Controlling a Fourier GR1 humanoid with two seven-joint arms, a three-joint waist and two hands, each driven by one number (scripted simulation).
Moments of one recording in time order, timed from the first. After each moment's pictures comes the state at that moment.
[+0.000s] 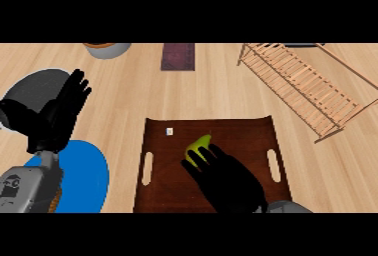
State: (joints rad) left arm -0.25 0.30 0.01 -1.48 0.21 0.08 0.19; right arm -0.45 -0.31 0.83 -1.85 0.63 0.65 0.66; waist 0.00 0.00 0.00
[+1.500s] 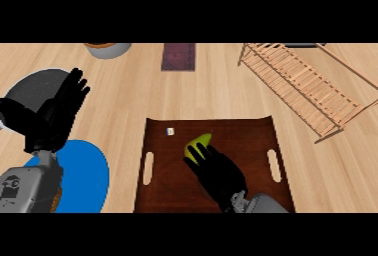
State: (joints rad) left arm -0.25 0.24 0.09 -1.50 0.14 0.01 0.22; right arm -0.29 -0.13 0.73 -1.50 1.03 0.53 0.31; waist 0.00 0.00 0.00
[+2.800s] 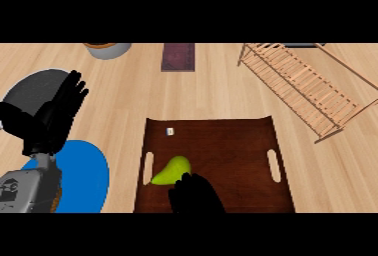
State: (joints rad) left arm -0.24 0.22 0.12 -1.51 0.12 -0.02 0.21; right arm -0.13 -0.01 0.87 -1.56 1.08 0.17 0.47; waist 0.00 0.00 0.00
